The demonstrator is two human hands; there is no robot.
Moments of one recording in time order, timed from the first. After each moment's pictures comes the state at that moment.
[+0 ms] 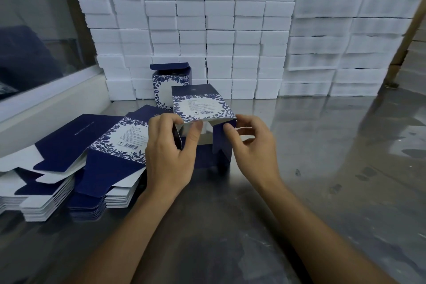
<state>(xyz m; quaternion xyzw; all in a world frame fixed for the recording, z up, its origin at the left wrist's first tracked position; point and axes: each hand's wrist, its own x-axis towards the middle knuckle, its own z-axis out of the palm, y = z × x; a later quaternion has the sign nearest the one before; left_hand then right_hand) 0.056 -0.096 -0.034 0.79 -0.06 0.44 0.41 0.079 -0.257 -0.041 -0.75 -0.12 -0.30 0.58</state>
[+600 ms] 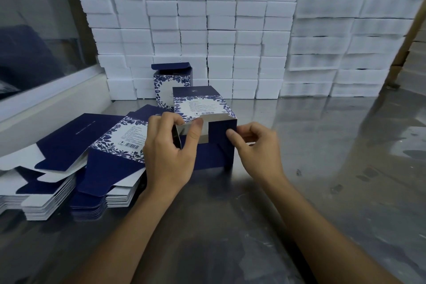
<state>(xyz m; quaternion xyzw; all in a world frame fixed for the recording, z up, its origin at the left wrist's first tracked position) 0.056 -0.096 -0.032 0.79 -0.05 0.46 0.42 0.087 -0.264 -0.043 -0.78 -0.07 -0.26 0.56</state>
